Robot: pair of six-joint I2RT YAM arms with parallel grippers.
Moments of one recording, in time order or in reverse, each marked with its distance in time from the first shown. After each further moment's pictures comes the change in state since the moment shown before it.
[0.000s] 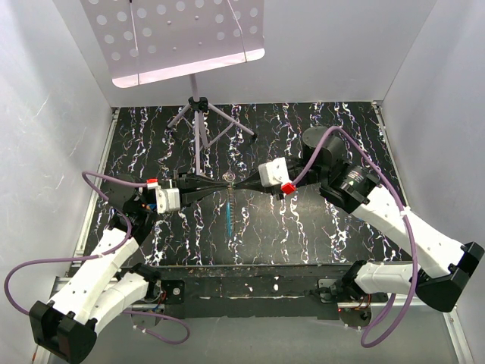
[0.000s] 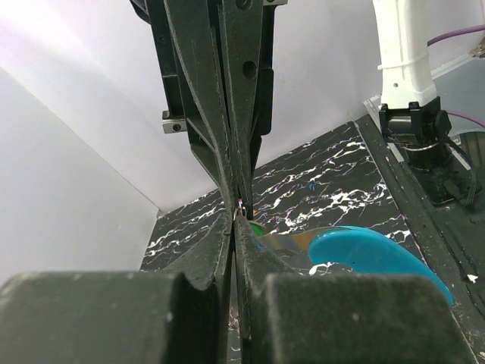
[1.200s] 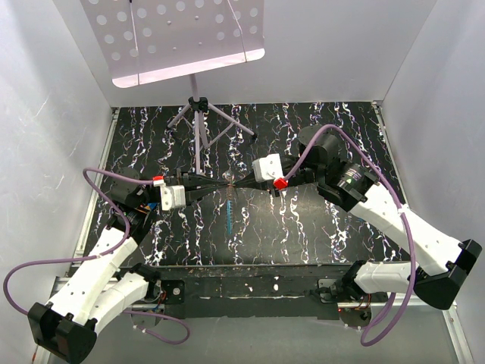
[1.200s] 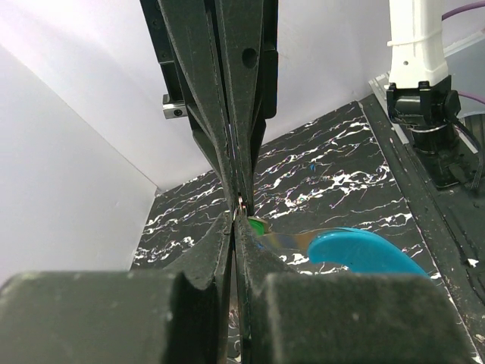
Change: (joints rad) left arm 0.000 0.000 0.034 -0.192 -0.030 0.121; right arm 0.005 0.024 0.026 -0.056 0.063 0.024
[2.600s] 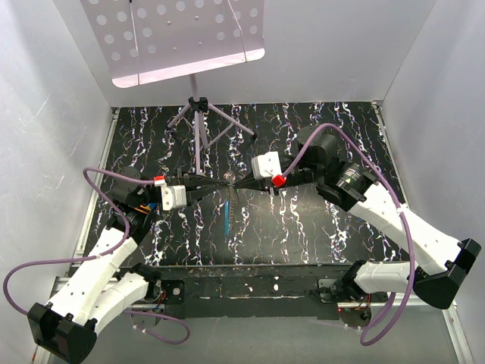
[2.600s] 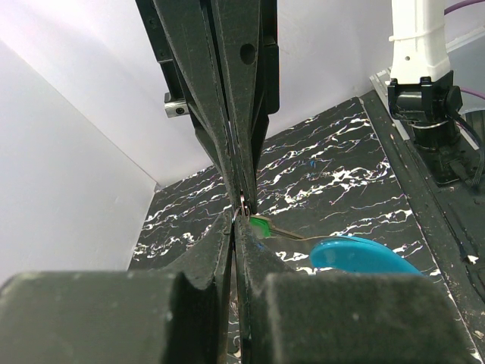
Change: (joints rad) left arm 0.000 -0.002 0.002 -0.032 -0.006 0.023; right arm 0.002 0.006 0.000 -0.001 0.007 0.048
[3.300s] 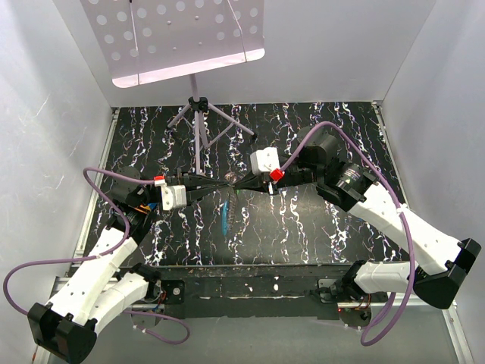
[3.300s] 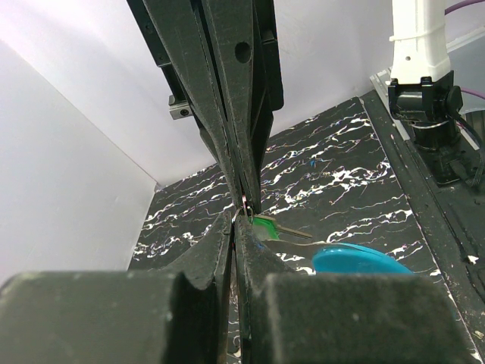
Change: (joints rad) left arm 0.000 0.000 0.000 0.000 -0.001 0.000; right arm 0.004 0.000 0.000 0.009 0.019 0.093
